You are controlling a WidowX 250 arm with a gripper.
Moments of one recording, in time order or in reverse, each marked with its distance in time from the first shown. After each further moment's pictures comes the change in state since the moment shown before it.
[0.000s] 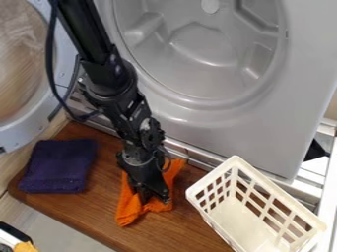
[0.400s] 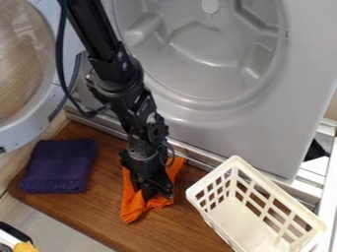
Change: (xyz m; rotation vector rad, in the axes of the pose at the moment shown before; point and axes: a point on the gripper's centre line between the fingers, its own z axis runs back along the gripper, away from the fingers) arm 0.006 0.002 -0.009 -0.011 0.039 0.018
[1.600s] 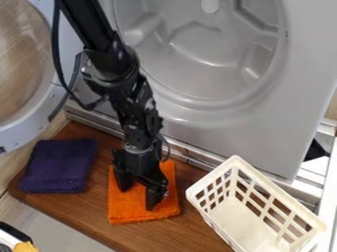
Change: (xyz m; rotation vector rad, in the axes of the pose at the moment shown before) arm -0.012 0.002 0.009 -0.052 0.123 0.053
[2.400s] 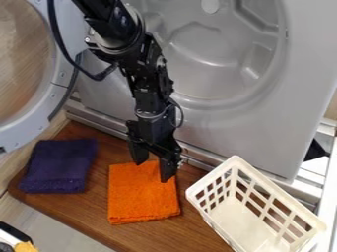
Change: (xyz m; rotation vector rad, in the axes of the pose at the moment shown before) arm 0.028 -0.006 0.043 -0.071 -0.015 -0.064
